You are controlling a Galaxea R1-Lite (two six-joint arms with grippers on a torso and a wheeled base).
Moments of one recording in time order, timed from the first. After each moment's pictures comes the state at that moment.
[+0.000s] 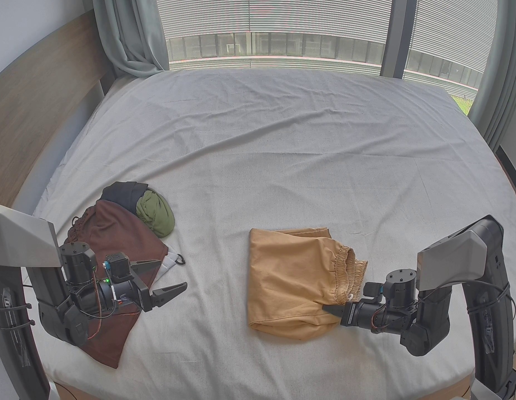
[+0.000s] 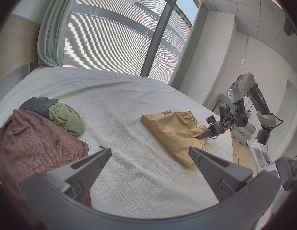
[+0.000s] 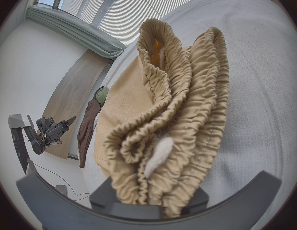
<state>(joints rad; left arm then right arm) -0.05 2.25 -0.34 -1.55 -0.72 0.10 0.36 2.55 -0.47 -1.54 0.39 0.54</state>
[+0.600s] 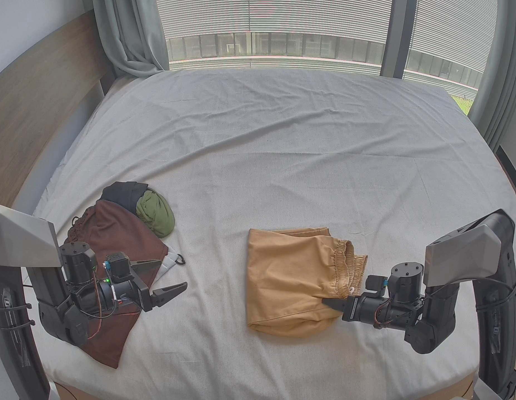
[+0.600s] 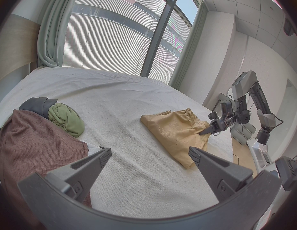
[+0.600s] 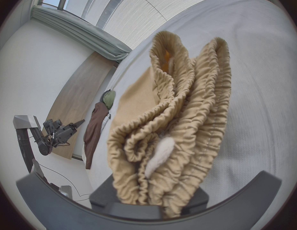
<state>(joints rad) -0.05 2.25 -0.34 -1.55 -0.72 0.10 0.38 2.44 -0.44 -1.54 0.40 0.54</state>
